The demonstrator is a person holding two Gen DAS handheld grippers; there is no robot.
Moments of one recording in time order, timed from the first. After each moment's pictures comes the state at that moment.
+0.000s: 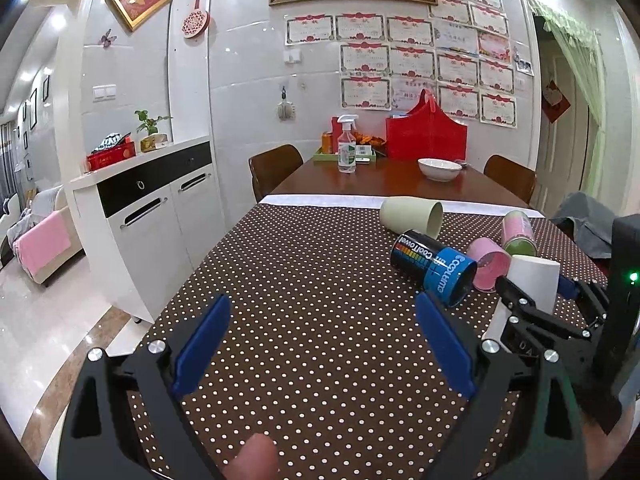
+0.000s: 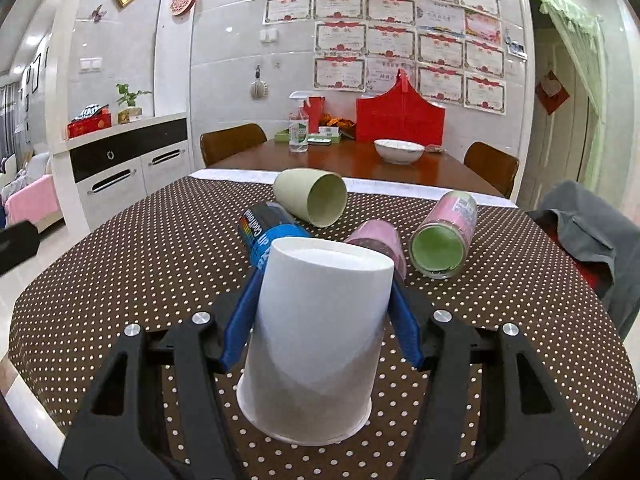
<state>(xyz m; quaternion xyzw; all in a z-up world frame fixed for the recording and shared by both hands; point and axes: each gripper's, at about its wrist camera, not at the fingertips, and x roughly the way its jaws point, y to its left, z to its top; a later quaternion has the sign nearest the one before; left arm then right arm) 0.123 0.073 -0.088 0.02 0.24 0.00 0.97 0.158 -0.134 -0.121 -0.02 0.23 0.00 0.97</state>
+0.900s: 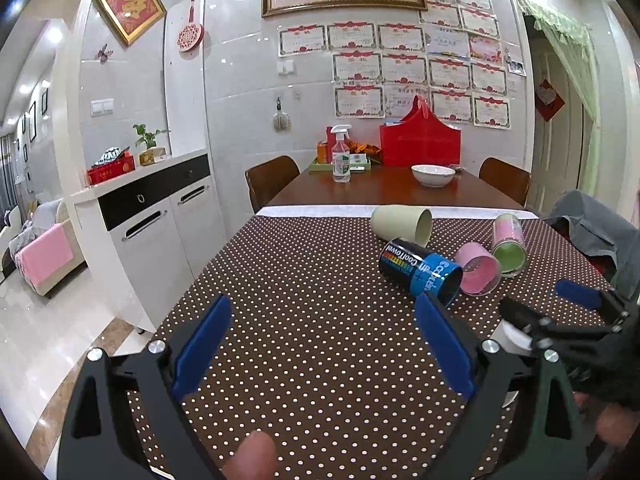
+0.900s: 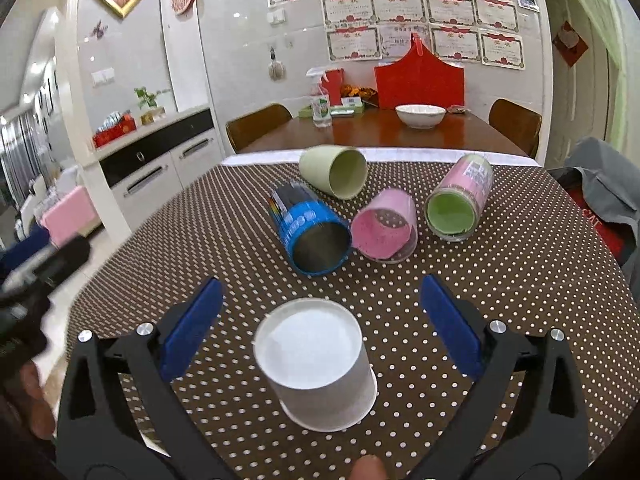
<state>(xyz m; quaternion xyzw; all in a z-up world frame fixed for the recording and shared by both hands) 0.107 0.055 -0.075 0.04 0.22 -0.01 0.98 0.120 -0.160 -0.093 0.07 0.27 0.07 0.96</state>
